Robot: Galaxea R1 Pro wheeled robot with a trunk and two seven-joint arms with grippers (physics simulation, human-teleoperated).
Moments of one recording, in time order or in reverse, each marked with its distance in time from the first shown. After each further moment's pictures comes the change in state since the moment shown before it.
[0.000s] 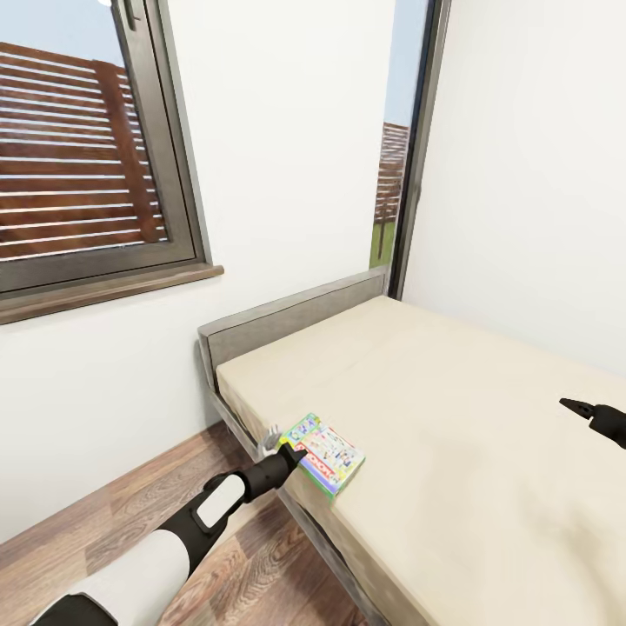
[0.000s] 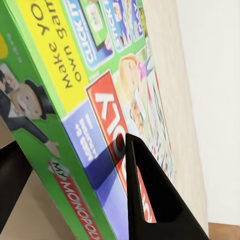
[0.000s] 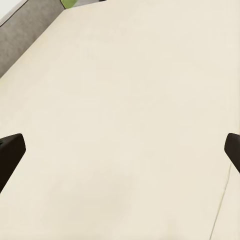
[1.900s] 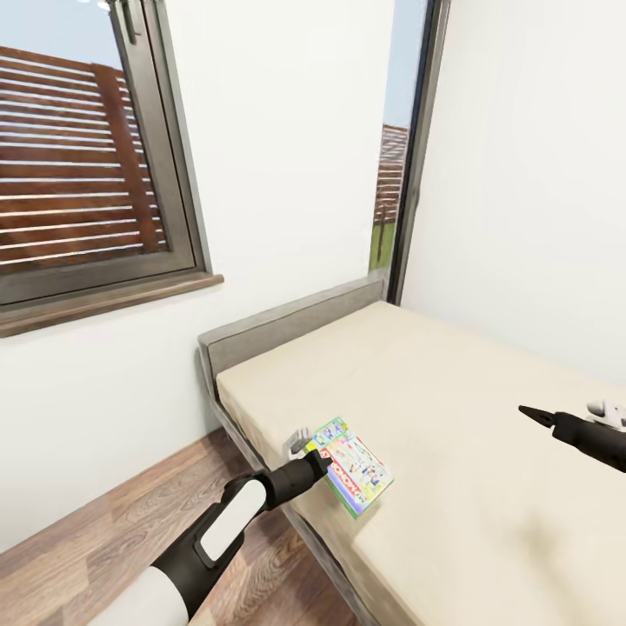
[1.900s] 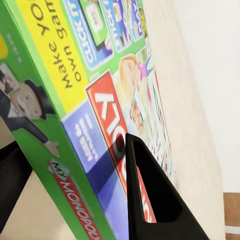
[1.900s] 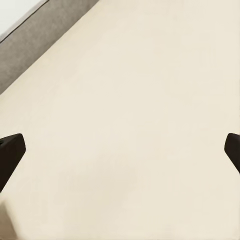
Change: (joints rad) left arm 0.156 0.006 -0.118 -0.476 0.002 0.059 0.355; right arm 0.067 0.032 0.109 -0.065 0.009 -0.001 0.149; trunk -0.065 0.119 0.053
